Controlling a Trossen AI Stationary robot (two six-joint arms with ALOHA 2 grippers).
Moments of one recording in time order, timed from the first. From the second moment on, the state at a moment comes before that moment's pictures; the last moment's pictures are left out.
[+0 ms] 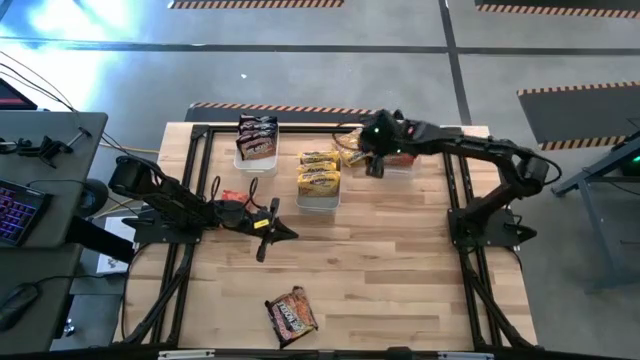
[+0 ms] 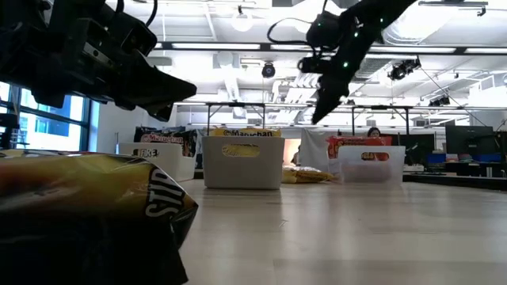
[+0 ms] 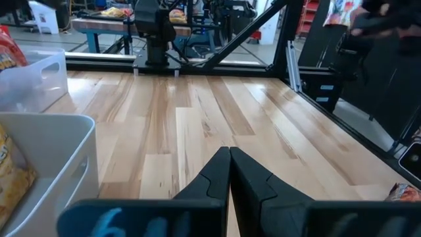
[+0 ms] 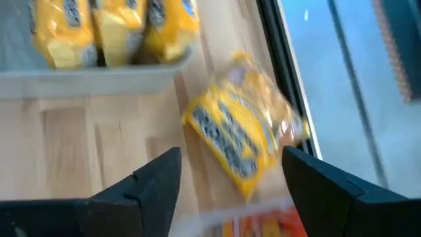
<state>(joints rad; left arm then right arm) -0.15 1.56 0.22 1.21 0.03 -0.08 -0.52 1.52 1.15 -0.56 0.10 -0.42</state>
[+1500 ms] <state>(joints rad) -0.15 1.56 0.22 1.20 0.02 -0.09 -0.52 1.90 1.15 -0.24 0.18 -0.54</state>
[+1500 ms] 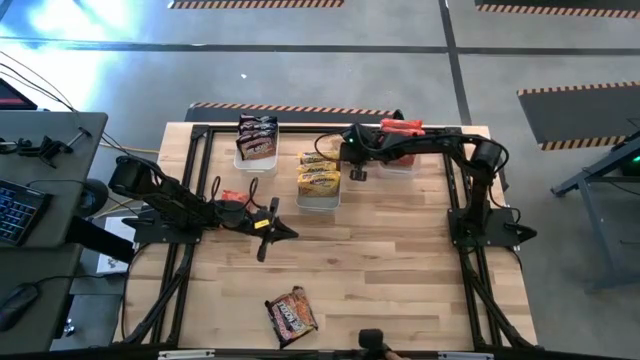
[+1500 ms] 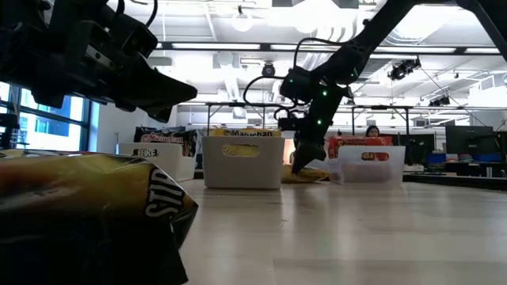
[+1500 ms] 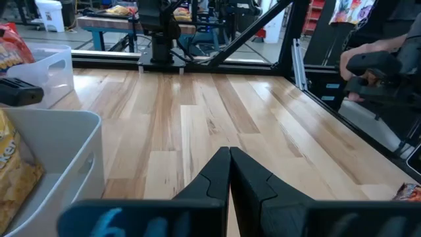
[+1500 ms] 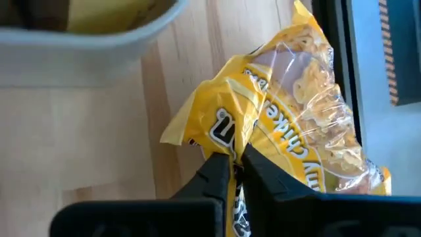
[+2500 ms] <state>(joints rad) -0.20 1.56 0.22 1.29 -0.04 -0.09 -0.34 1.89 1.96 -1.14 0.32 -0.27</state>
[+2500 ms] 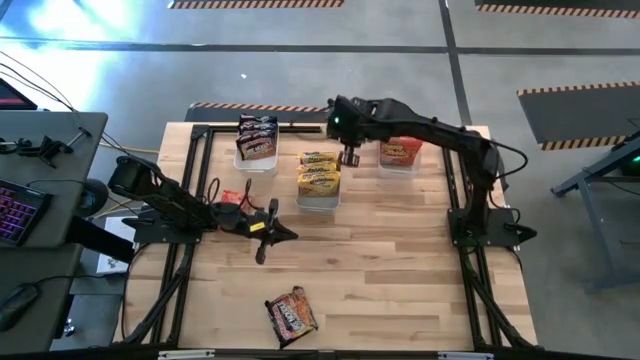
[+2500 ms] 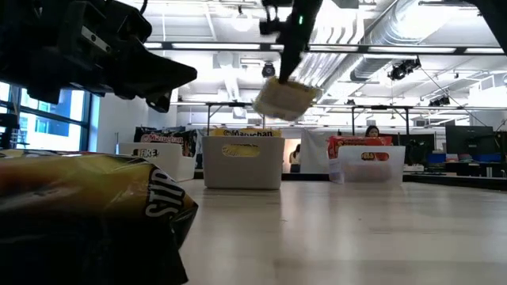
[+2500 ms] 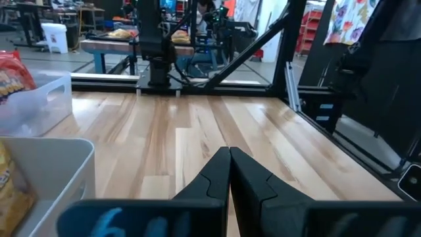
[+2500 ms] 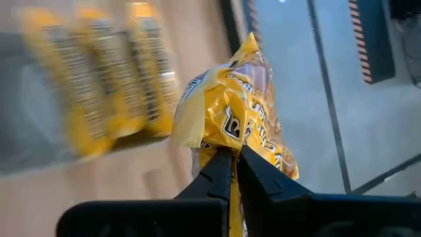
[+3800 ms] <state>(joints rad) -0.31 1.56 0.34 1.10 -0.12 -0.12 0.29 1.61 1.15 -0.83 0.21 0.58</state>
